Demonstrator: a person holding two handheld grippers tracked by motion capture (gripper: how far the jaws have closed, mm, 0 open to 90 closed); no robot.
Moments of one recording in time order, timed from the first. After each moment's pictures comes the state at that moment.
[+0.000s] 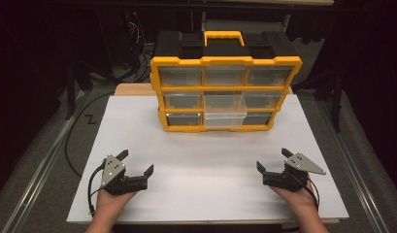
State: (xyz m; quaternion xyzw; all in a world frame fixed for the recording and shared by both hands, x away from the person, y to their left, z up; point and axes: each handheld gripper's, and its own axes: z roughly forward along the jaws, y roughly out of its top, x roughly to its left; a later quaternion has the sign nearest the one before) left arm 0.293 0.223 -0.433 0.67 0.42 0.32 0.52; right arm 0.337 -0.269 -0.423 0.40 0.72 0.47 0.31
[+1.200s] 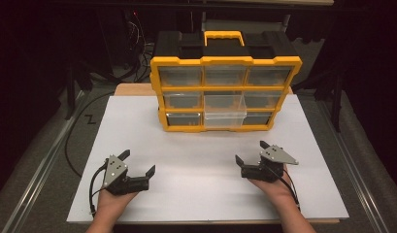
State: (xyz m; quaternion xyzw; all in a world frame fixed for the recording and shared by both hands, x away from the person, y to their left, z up) left arm 0.293 0.219 -0.434 0.68 0.41 0.32 0.51; right arm 0.361 -0.211 -0.424 0.37 0.73 0.48 0.30
